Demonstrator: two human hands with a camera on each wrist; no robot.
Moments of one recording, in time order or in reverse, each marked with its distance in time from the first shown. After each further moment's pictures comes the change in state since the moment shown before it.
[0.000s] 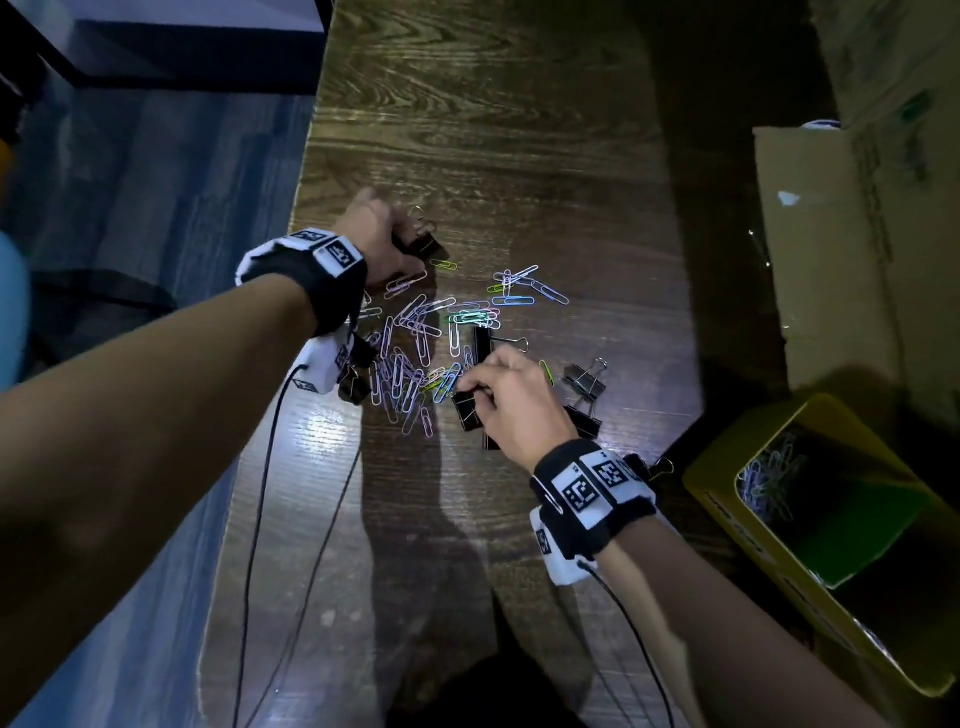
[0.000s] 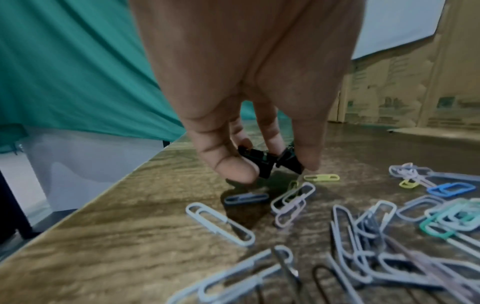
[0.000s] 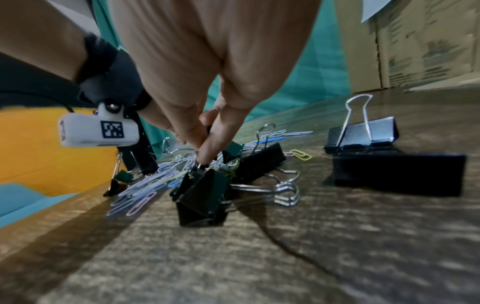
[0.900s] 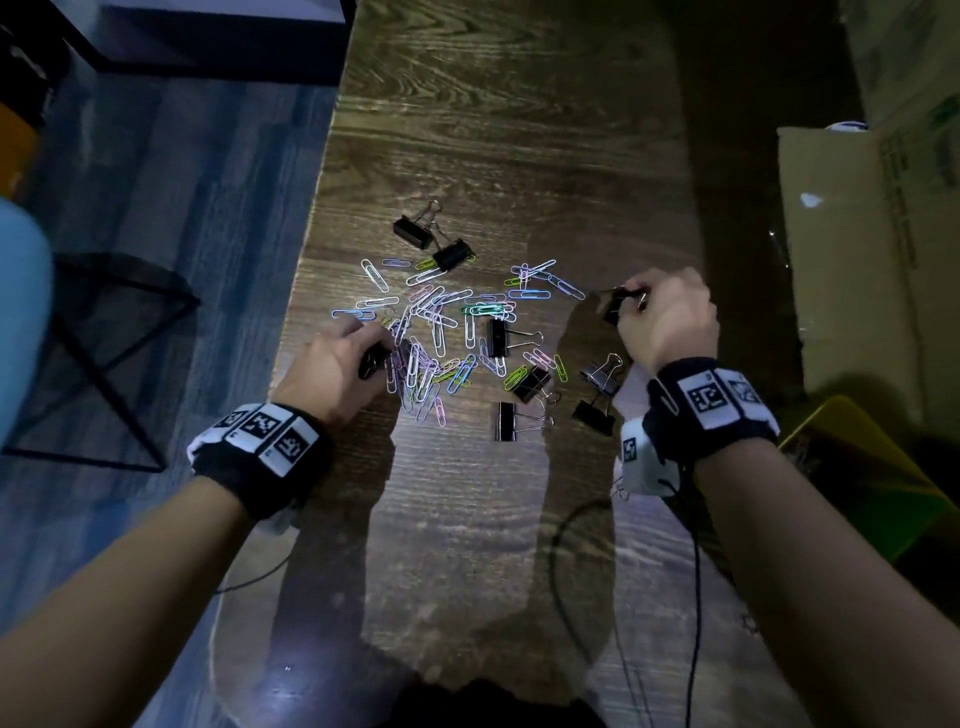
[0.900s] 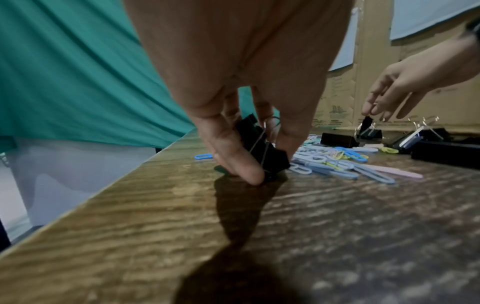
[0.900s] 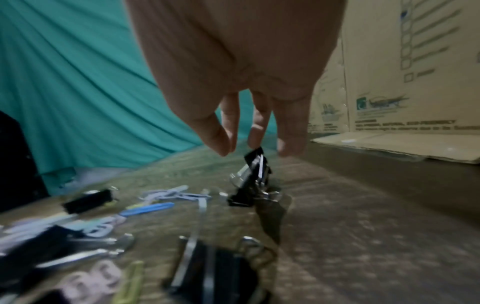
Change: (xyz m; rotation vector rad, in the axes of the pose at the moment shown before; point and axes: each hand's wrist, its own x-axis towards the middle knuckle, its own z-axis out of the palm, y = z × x) left_hand -0.135 -0.049 0.052 -0.080 0.069 0.047; right_hand 0.031 0.043 -0.102 -0.323 0.340 0.492
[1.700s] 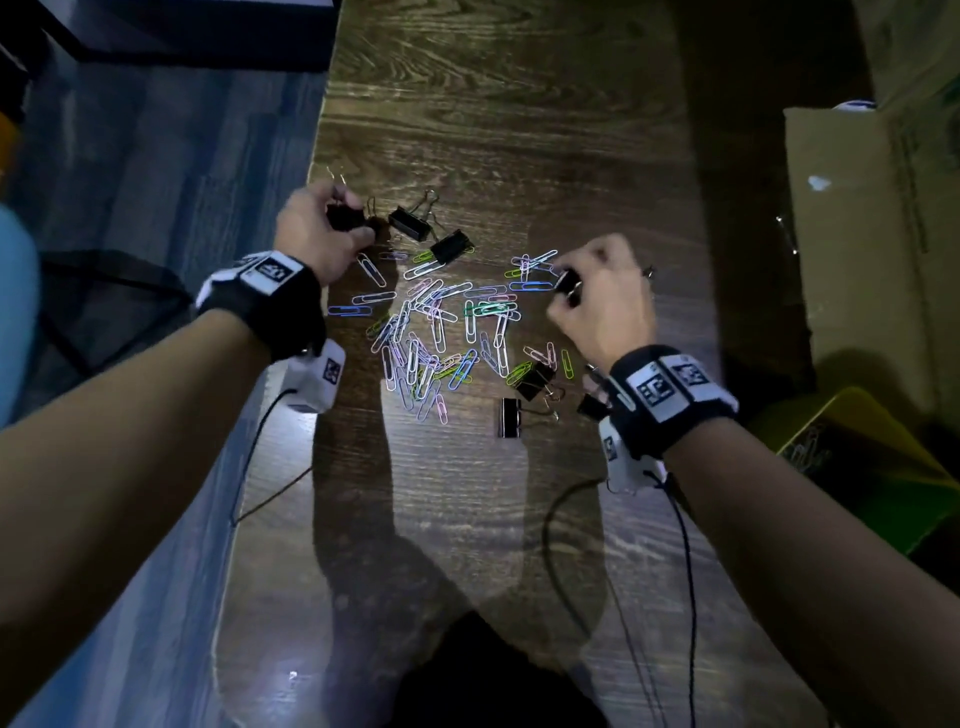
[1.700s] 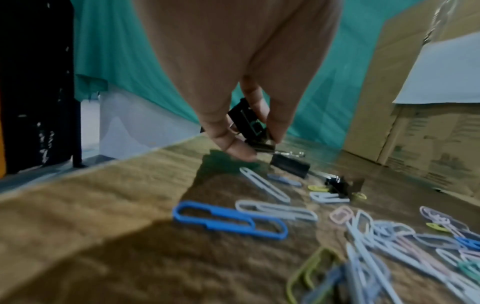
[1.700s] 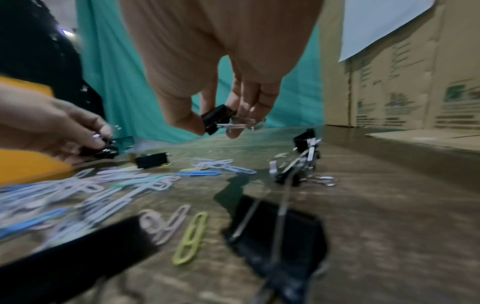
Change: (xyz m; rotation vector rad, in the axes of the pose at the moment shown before) left_hand 0.111 -0.013 -0.039 -0.565 0.233 -0.269; right_hand -0.012 -0.033 0.026 0.104 0.008 -0.403
